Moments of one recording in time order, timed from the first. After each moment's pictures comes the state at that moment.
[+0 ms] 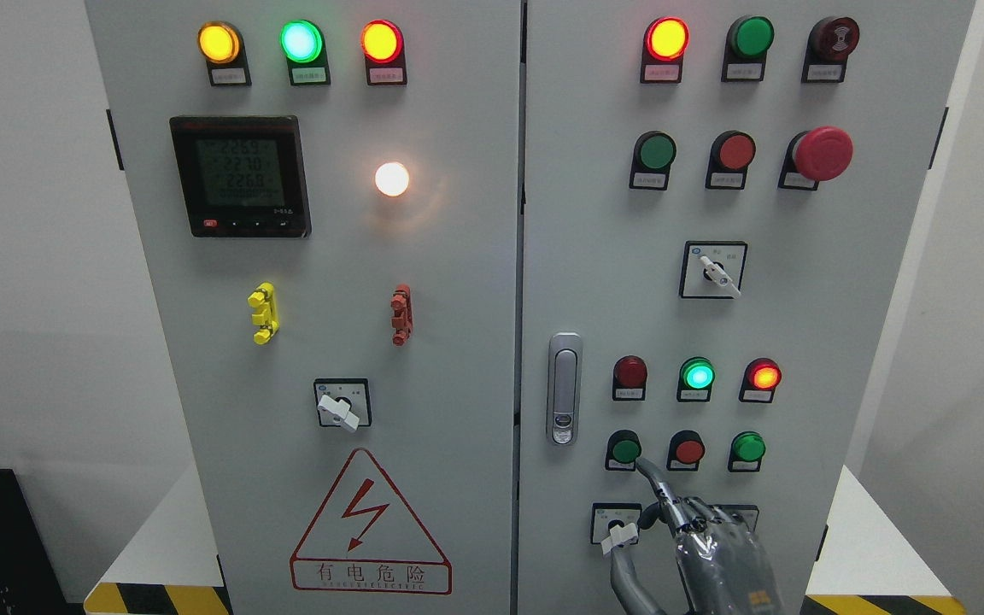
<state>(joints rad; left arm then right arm) 0.05 -0.10 -0.16 -0.07 0.12 -0.03 -0.02 -0.14 0.13 -0.01 -1.79 1.13 -0.29 -0.03</state>
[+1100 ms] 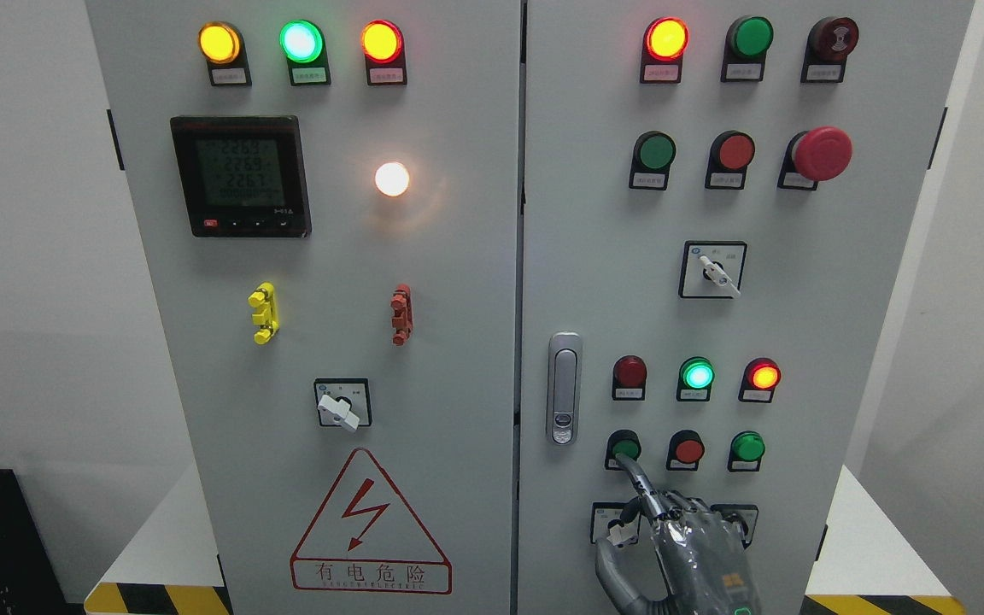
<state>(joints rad) 0.05 -0.10 -0.16 -0.07 0.12 -0.03 -0.02 -0.20 0.13 0.00 -1.70 1.15 -0.29 -0.03</state>
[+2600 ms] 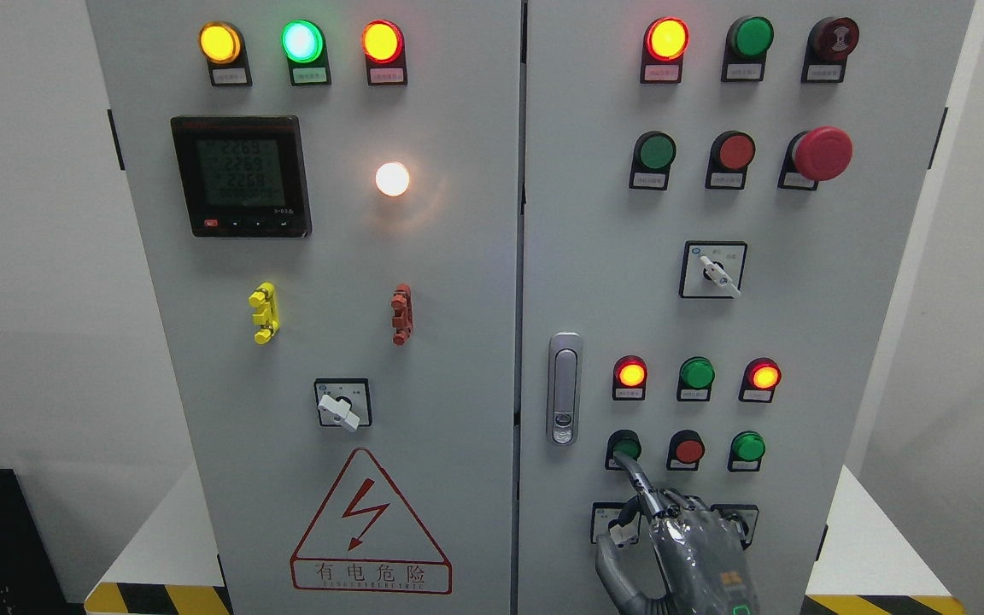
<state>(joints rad) 0.05 -0.10 -0.16 -0.07 0.12 -0.03 -0.02 -0.19 0.13 0.00 -1.72 1.13 -0.29 -0.03</state>
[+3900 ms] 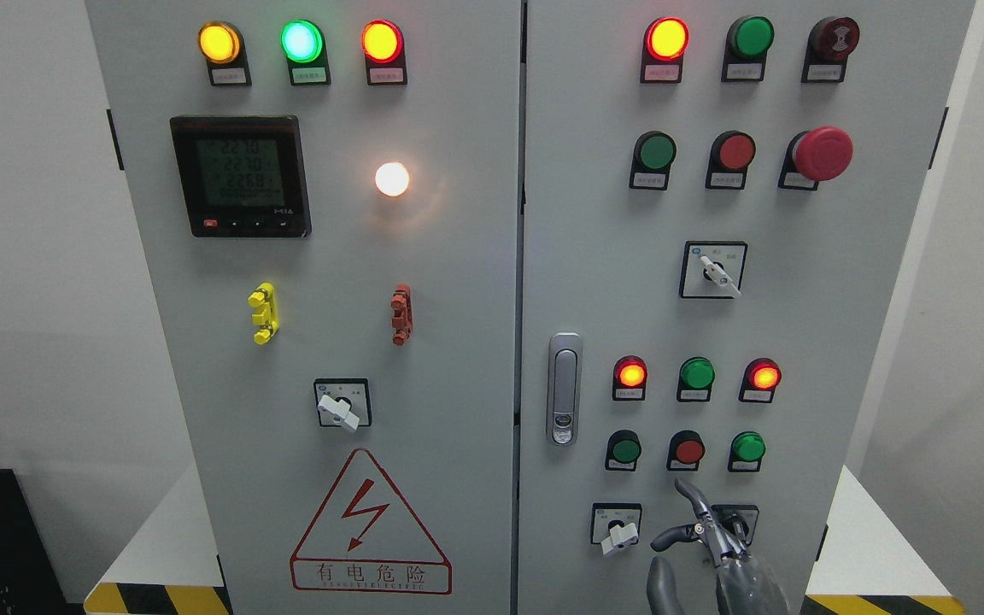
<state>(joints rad) 0.05 -0.10 -0.16 -0.07 0.12 -0.03 -0.02 -0.02 0.13 0.01 -1.87 0.60 -0.20 -0.02</state>
